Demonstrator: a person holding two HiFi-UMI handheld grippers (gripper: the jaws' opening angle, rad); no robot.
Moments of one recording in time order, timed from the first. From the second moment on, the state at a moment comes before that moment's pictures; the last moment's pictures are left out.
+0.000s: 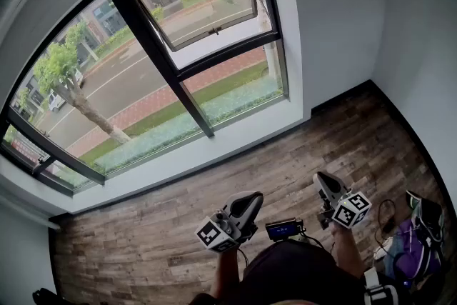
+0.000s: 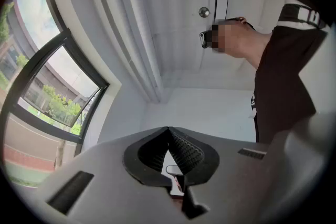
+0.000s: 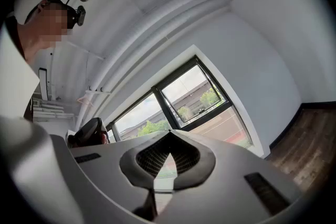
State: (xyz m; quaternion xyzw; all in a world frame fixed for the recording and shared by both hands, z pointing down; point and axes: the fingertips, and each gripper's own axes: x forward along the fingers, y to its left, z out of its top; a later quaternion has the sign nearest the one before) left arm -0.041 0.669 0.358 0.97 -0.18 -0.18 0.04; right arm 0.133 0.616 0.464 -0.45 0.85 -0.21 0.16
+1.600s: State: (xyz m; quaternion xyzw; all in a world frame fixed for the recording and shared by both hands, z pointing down) left arm -0.004 0.623 0.359 0.94 -0.30 -0.16 0.04; right arm 0.206 0.596 0.497 -0.46 0.86 -0.20 0.10
